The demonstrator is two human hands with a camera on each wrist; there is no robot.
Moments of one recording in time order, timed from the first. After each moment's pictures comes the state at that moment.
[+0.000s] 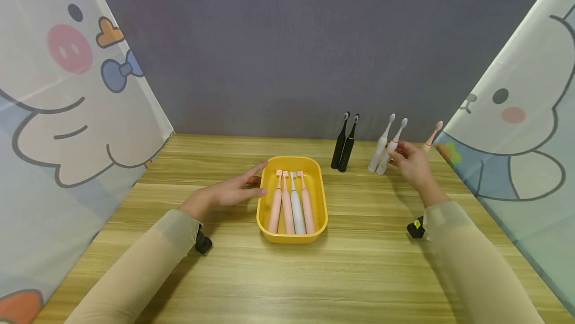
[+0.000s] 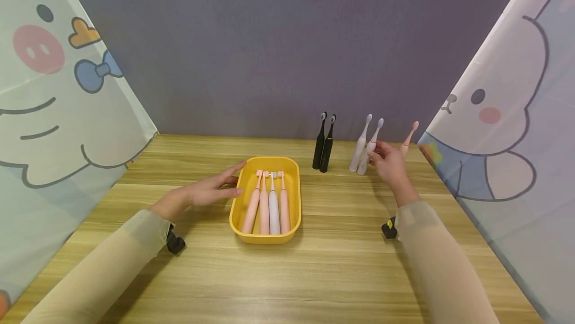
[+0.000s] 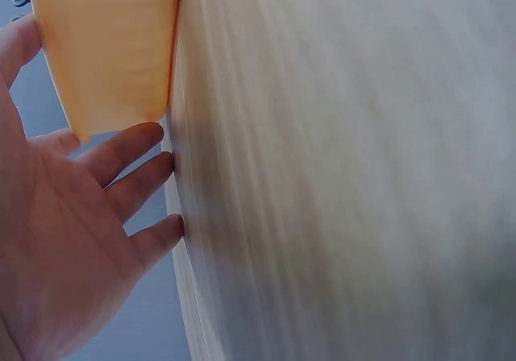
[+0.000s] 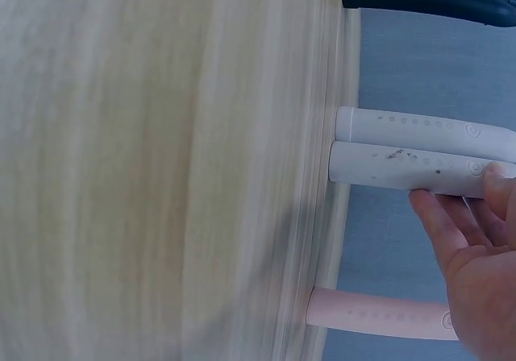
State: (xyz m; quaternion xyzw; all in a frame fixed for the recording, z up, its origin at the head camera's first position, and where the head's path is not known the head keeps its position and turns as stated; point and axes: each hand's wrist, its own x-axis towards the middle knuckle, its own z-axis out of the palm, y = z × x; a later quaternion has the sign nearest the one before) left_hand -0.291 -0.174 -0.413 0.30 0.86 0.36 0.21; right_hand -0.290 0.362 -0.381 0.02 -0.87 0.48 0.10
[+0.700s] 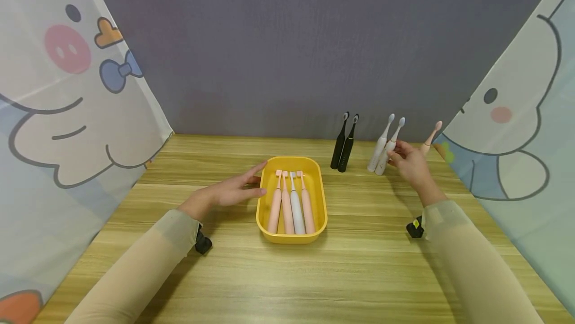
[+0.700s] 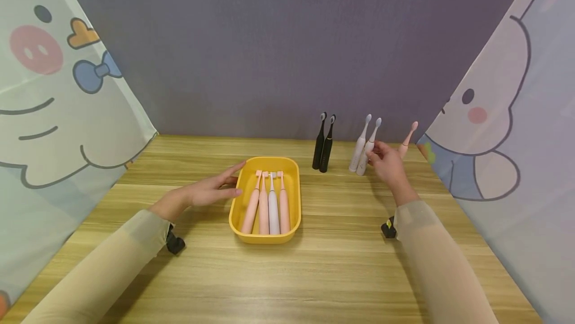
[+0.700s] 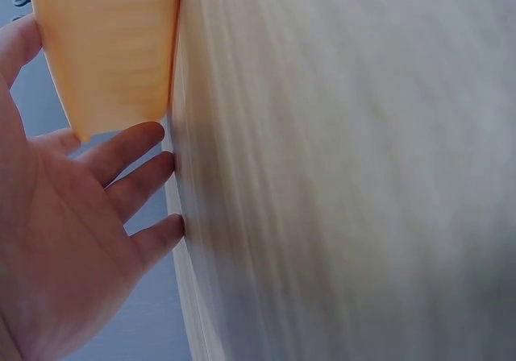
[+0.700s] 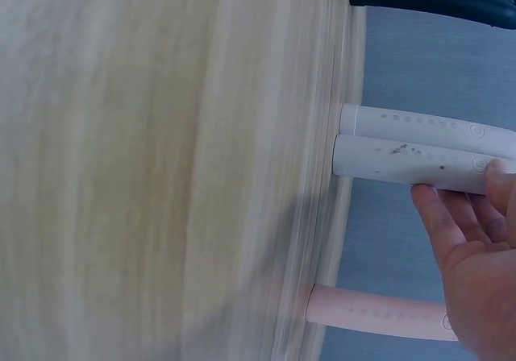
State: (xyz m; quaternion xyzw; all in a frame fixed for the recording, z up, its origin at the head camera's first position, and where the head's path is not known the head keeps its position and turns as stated) left_hand -0.291 -0.173 -0.413 0.30 0.86 0.36 0.21; right_hand -0.289 0.361 -0.383 0.03 -0.87 0.48 0.10
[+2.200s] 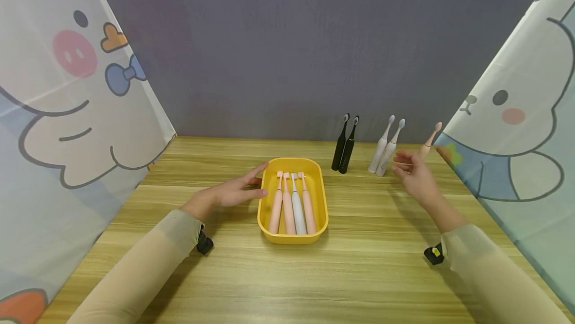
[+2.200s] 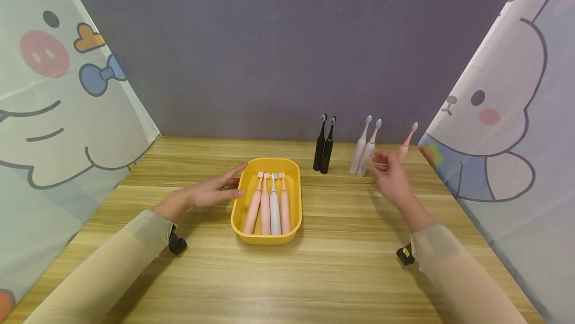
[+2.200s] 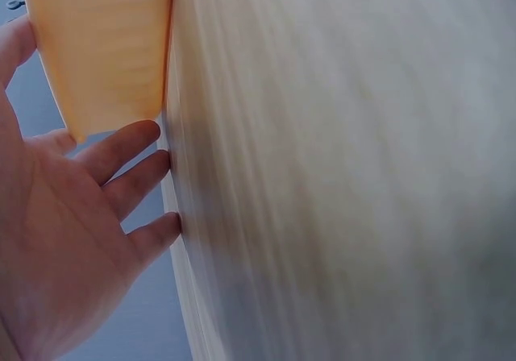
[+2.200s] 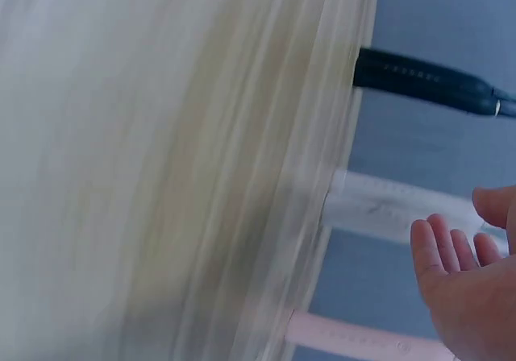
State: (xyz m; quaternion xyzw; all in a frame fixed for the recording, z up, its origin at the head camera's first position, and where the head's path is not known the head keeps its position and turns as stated) left_hand -0.289 -0.173 -0.411 0.30 0.86 0.36 0.20; right_hand -0.239 0.348 -0.382 0.05 -0.89 0.44 0.14
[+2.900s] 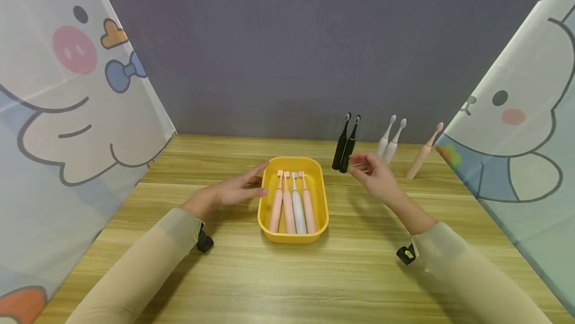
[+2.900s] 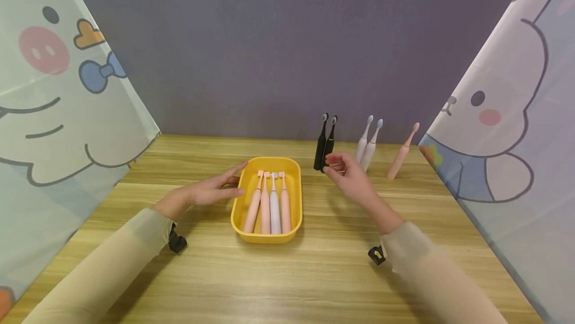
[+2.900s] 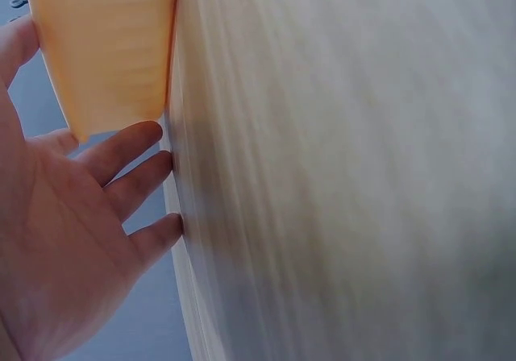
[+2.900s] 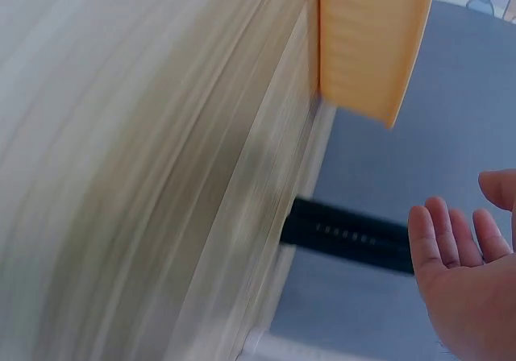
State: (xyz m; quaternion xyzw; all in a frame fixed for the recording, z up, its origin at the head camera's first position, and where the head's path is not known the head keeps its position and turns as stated) left_hand -0.290 -0.174 -0.414 0.29 0.87 0.36 0.20; right_hand -0.228 0.250 -0.364 0.12 -0.87 0.48 0.07
